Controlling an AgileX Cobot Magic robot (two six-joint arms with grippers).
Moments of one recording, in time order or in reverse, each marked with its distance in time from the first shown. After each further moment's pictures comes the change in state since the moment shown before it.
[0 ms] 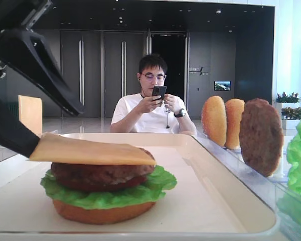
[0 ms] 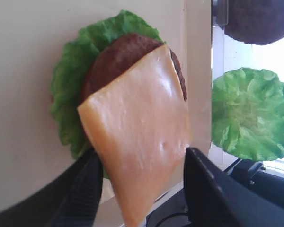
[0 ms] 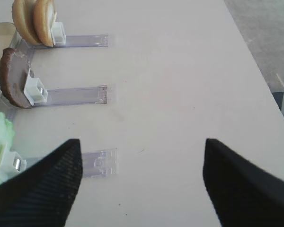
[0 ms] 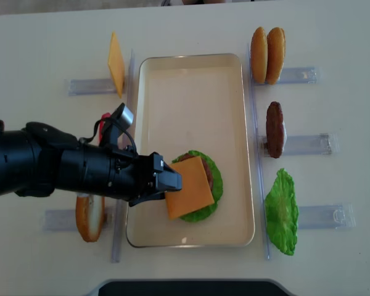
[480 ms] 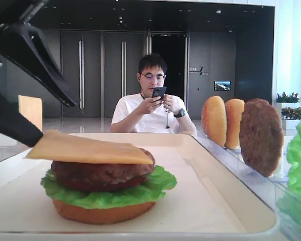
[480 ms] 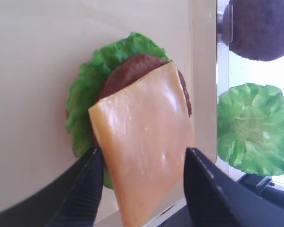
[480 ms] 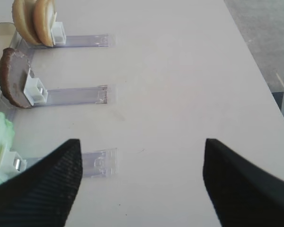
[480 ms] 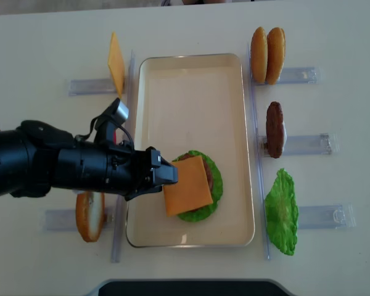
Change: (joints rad) left arm 0.000 -0.041 -0.002 0.015 -0.061 -0.024; right arm 0.000 0.000 0.000 0.000 0.000 0.000
